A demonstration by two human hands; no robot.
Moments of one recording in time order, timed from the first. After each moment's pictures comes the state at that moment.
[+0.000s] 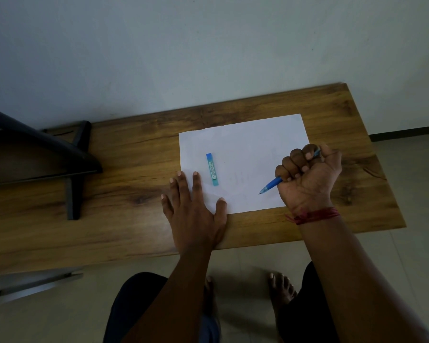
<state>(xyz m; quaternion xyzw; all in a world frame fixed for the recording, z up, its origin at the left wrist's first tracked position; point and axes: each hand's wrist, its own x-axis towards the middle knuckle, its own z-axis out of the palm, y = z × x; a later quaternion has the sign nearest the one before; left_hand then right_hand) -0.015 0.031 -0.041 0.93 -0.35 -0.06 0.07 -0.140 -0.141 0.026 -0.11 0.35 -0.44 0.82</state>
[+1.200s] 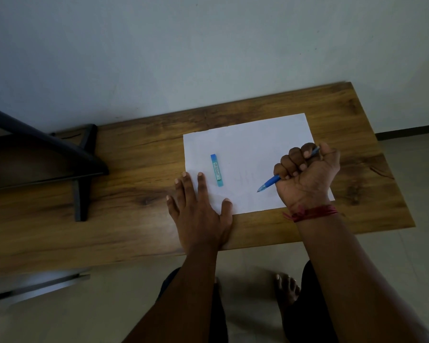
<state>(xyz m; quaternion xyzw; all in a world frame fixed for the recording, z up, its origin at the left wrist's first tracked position) -0.016 0.028 -0.043 0.93 -0.34 -0.05 0.07 -0.131 -0.140 0.022 -0.09 0.33 -0.45 0.82</state>
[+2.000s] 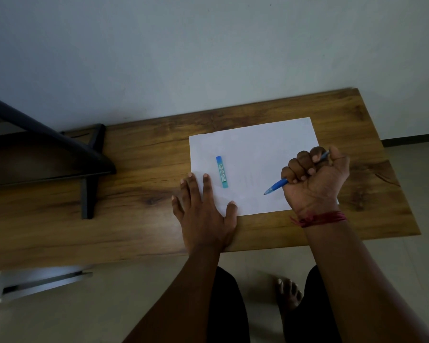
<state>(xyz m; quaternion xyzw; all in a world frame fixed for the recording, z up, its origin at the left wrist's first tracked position) -0.014 0.029 -0.042 0.93 -0.35 -0.06 0.07 -0.134 -0.137 0.027 -0.10 0.32 -0.44 0.83</state>
